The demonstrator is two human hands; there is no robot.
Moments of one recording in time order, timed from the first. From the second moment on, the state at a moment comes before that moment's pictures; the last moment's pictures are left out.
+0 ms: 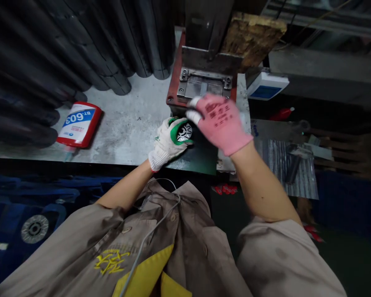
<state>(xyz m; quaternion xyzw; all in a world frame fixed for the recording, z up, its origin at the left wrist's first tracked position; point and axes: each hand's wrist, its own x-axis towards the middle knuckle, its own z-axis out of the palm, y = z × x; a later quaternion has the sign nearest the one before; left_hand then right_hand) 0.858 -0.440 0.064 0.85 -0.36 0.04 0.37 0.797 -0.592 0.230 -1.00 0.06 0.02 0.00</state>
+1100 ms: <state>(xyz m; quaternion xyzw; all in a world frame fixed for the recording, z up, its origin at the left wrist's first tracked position) 0.863 -0.432 0.079 0.82 -0.42 0.00 0.39 0.788 -0.549 0.207 -0.98 0.01 0.22 -0.02</state>
